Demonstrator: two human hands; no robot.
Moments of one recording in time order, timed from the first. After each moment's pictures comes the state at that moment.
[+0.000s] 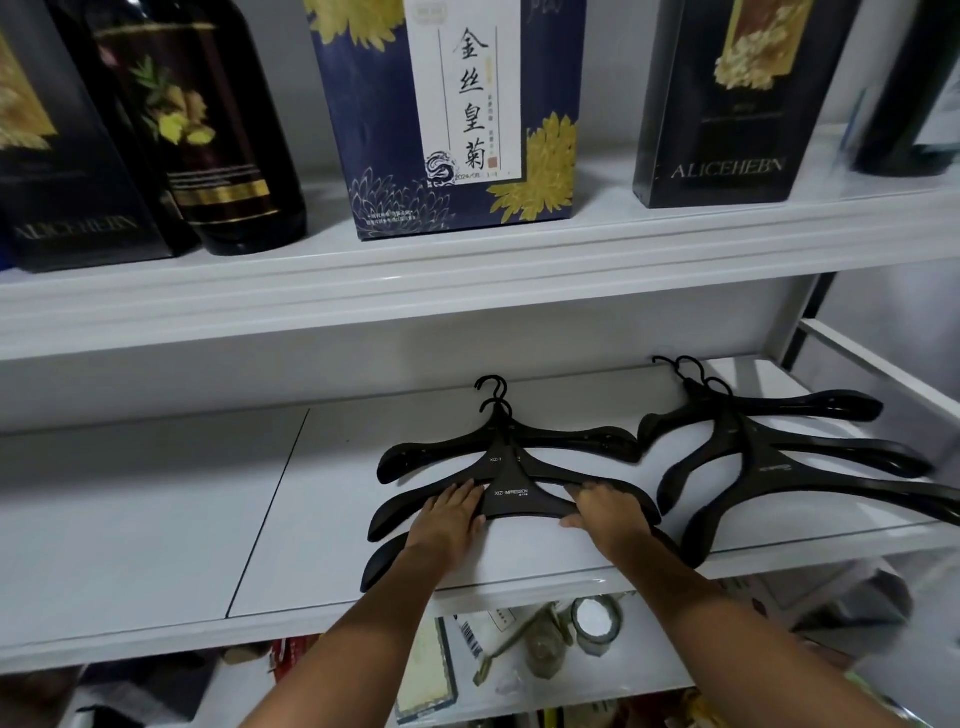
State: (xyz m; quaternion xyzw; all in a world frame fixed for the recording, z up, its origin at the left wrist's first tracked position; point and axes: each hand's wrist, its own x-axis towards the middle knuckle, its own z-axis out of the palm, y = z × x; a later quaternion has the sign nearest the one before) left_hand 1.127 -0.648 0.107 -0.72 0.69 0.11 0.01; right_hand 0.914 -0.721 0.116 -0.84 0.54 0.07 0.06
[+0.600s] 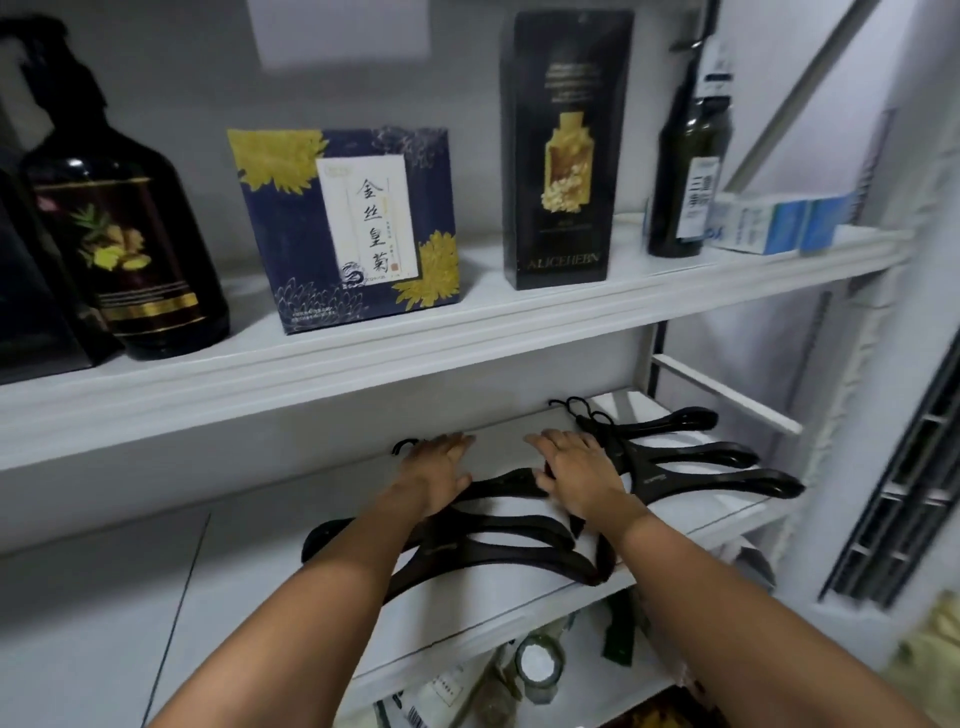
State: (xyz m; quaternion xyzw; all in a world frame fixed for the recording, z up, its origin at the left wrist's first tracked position) left_hand 1.074 -0.710 0.242 -0.60 0.80 0.04 -0.02; right_hand 0.858 -0.712 0.225 -0.82 0.57 -0.10 -0.05
